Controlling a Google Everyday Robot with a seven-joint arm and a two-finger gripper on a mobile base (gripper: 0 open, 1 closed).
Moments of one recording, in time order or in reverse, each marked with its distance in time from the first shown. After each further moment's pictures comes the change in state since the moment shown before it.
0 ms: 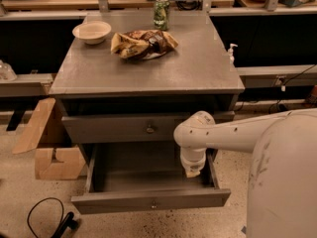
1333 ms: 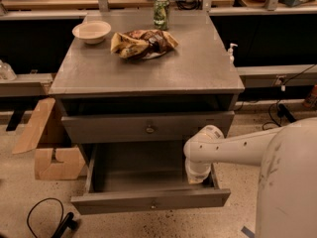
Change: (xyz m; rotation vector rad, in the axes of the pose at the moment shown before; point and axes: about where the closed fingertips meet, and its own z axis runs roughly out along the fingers) arm 0.009 0.005 0.038 0.087 -0.065 0.000
